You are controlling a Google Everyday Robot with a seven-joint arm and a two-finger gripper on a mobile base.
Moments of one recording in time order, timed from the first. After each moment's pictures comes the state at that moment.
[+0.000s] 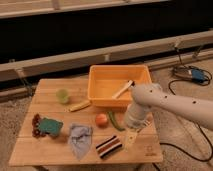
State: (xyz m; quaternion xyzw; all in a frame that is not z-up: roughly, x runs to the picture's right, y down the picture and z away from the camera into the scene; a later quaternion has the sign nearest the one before) arm 0.090 0.220 0.699 -0.46 -0.13 0.06 0.88
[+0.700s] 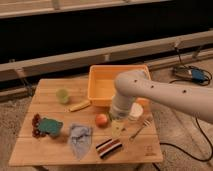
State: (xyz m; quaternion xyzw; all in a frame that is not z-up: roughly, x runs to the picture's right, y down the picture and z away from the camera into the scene) arm 0.015 0.150 0.663 -0.39 -0.11 0.03 0.91
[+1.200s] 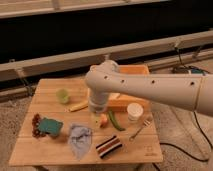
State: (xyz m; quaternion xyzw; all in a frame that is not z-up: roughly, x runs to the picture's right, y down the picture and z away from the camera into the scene) arm -0.075 0.124 0.664 -0.34 -0.11 -0.02 0.93
